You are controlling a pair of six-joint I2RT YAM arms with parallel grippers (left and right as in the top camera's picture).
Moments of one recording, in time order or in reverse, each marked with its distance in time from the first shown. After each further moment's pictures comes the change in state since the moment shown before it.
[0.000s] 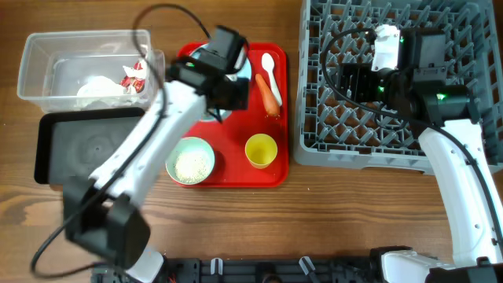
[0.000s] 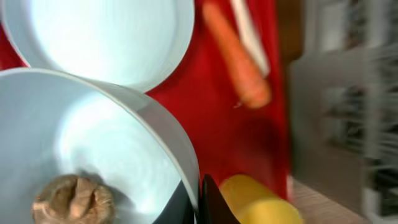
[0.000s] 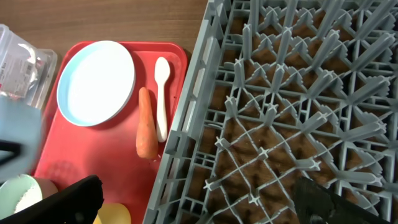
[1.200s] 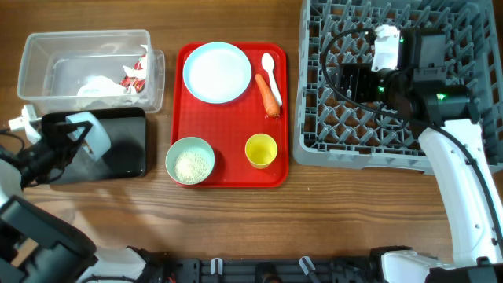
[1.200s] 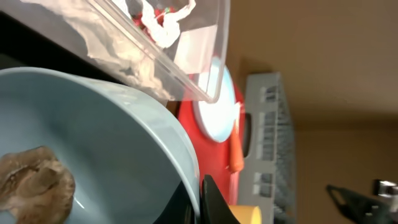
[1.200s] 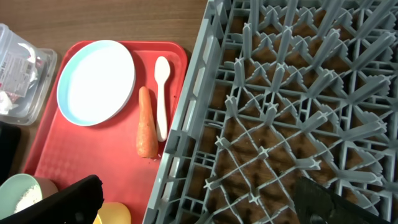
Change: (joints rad) left arm 1.322 -0.069 -0.497 0.158 1.098 0.476; right arm 0.000 0.000 0.000 -0.002 0.000 0.000
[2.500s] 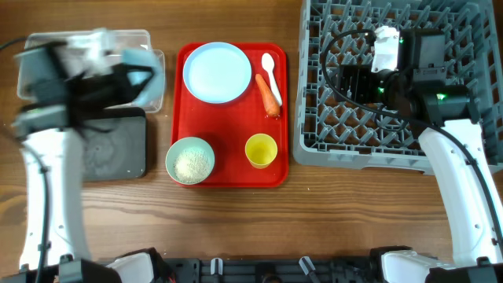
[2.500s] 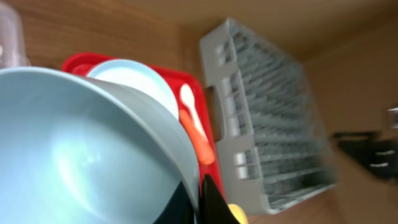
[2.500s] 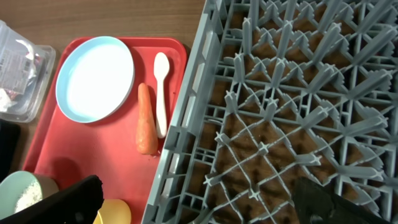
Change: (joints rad) left arm -0.659 -0.261 0.191 0.156 -0.353 -0.301; right arm 0.000 0.000 0.000 -0.014 0.000 0.000
